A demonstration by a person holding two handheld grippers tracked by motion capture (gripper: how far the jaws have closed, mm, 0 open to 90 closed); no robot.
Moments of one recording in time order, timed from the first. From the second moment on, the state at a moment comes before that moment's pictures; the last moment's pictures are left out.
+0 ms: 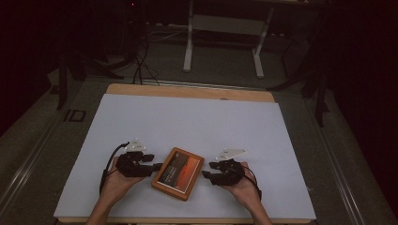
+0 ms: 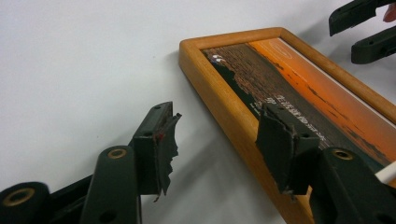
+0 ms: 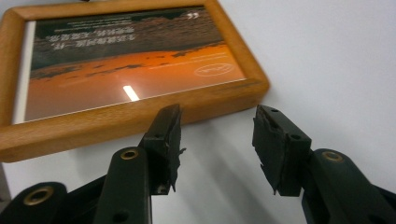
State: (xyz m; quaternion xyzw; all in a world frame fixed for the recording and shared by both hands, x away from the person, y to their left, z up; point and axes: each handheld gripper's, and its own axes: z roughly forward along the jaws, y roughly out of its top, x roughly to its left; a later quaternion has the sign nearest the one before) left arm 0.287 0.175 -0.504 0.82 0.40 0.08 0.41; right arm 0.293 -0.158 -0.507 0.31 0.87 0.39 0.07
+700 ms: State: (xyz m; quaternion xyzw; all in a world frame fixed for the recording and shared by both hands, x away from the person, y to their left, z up) left arm 0.262 0.173 -0.490 0.85 0.32 0.05 0.41; right arm 0.270 -0.136 -0.513 0.18 0.91 0.36 0.01
